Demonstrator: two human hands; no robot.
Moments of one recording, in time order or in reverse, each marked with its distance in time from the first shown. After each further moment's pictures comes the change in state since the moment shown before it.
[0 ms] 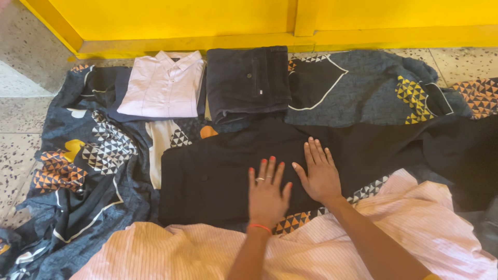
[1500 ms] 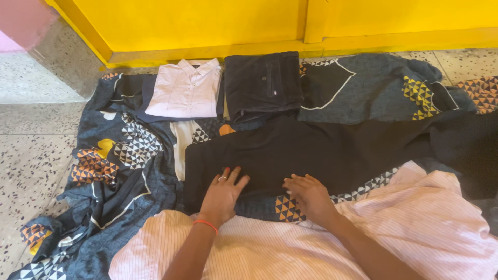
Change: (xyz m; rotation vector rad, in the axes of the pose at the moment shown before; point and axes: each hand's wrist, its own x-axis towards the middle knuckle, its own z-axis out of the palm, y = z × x) left_hand -0.027 -0.101 -0.139 0.361 -0.513 0.154; right_hand -0.050 -0.084 -0.046 0.438 -0.105 -0.271
